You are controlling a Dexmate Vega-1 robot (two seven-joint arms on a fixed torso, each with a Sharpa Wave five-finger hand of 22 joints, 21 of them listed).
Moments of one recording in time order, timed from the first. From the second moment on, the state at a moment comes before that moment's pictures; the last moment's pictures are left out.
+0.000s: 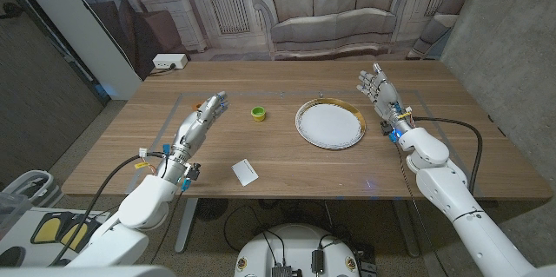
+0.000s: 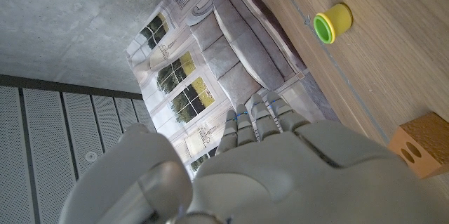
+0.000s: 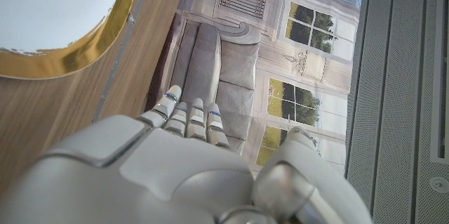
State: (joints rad) left arm 1.50 0.75 0.13 -1.87 -0.37 -0.57 0.14; left_hand 0.47 0.06 -0.10 0.10 0.32 0.09 0.04 0.21 0.18 0.13 -0.03 0.22 0.18 0.09 -0.01 0.19 0.18 0.06 -0.04 0.22 0.18; right arm -1.12 -0.40 -0.08 -1.66 0.43 0.18 0.16; right_hand 0.19 0.02 0.13 0.02 0.21 0.17 0.06 0.20 0.19 0.16 0.12 0.23 0.19 0.05 0.06 0.20 0.18 0.07 -0.04 0.44 0.17
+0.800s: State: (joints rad) left arm 1.57 0.72 0.11 -1.87 -0.30 -0.62 0.17; left_hand 0.48 0.07 -0.10 0.10 0.32 0.11 0.03 0.21 0.18 0.14 -0.03 0.22 0.18 0.10 -0.02 0.19 0.18 0.07 -0.04 0.22 0.18; right arm -1.14 -0.40 -0.08 -1.68 0.42 0.18 0.13; right_hand 0.19 0.02 0.12 0.02 0.21 0.17 0.06 0.20 0.19 0.17 0.12 0.23 0.19 0.05 0.06 0.19 0.18 0.07 -0.03 0.43 0.17
